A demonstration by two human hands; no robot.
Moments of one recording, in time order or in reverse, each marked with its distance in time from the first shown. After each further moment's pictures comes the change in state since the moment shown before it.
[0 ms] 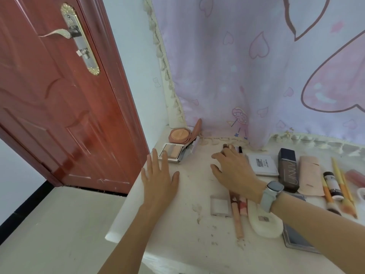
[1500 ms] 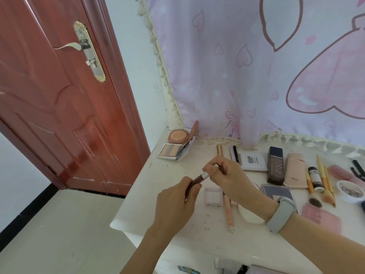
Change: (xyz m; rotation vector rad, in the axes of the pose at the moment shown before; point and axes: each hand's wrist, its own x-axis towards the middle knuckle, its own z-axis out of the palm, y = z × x) left_hand -0.081 0.042 -0.034 -0.330 0.103 0.333; right_hand -0.063 -0.031 -0.043 1.010 0.000 0.059
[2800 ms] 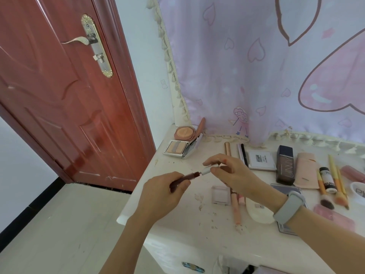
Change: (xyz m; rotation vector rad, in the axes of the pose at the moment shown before) left_hand 0.009 -0.030 -0.038 0.048 -0.110 -0.047; right_hand 0.011 0.002 -0.004 -0.048 -0.193 -0.006
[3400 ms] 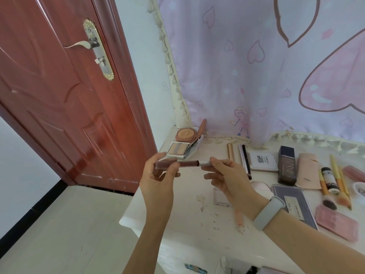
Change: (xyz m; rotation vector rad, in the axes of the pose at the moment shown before) left_hand 0.003 0.040 -0.004 -0.901 0.664 -0.299; right_hand 0.010 -0.002 0.029 0.838 0.371 0.386
